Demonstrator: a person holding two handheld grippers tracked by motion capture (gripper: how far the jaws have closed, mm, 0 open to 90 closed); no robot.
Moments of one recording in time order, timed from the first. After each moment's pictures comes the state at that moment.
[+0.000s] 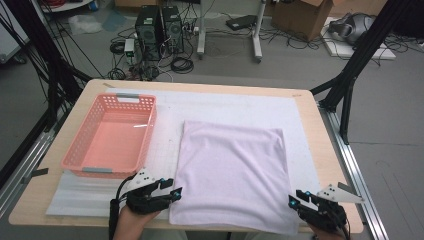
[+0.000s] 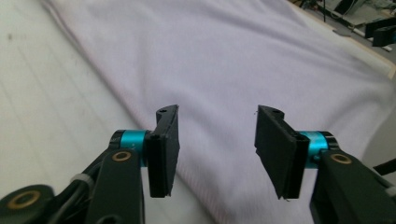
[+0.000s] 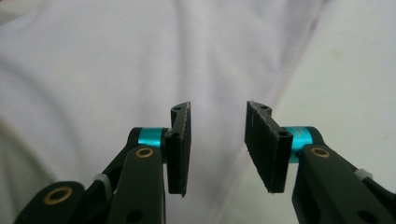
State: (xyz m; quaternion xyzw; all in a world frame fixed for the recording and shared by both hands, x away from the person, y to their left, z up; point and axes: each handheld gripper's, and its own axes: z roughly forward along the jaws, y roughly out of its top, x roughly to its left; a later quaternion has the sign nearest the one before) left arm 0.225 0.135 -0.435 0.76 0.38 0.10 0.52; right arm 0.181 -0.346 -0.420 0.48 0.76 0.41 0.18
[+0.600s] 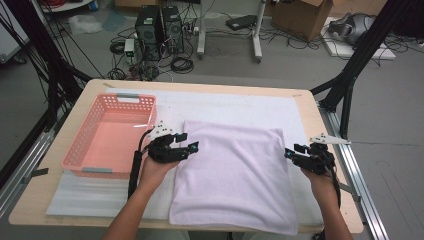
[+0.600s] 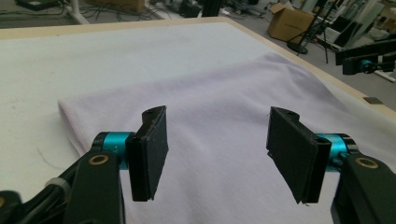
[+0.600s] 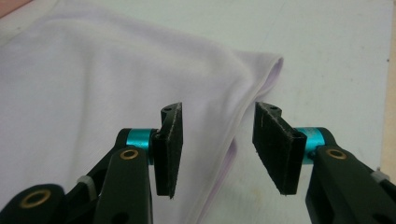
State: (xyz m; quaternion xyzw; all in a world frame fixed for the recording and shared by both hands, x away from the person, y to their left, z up) left arm 0.346 0.103 -0.406 0.73 0.38 0.12 0.56; right arm 0.318 -0.357 -0.402 0.48 0.75 0.41 0.20
